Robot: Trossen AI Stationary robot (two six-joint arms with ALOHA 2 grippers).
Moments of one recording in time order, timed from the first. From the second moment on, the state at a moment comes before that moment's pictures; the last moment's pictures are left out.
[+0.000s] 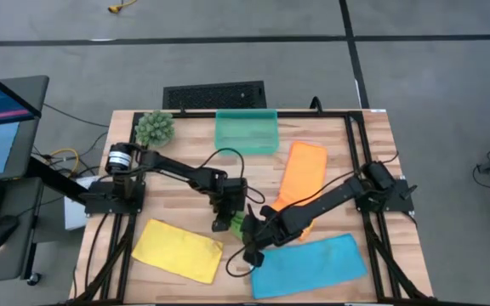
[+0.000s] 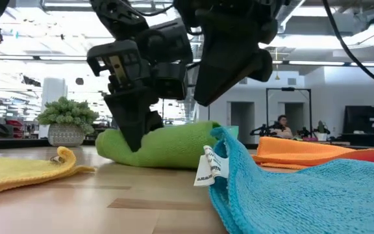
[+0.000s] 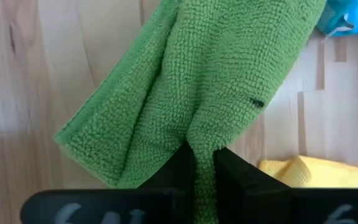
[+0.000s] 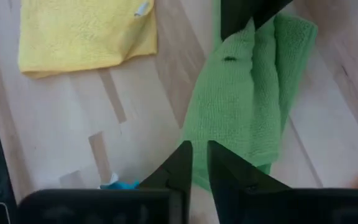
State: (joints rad) left arm -0.02 1.92 1.13 -0.44 0.50 -0.09; right arm 0.43 2.02 1.52 -0.63 0.16 0.75
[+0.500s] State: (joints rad) left arm 0.05 1.92 1.13 -0.47 0.66 -0.08; right arm 0.42 2.02 1.49 -0.59 0.22 0.54
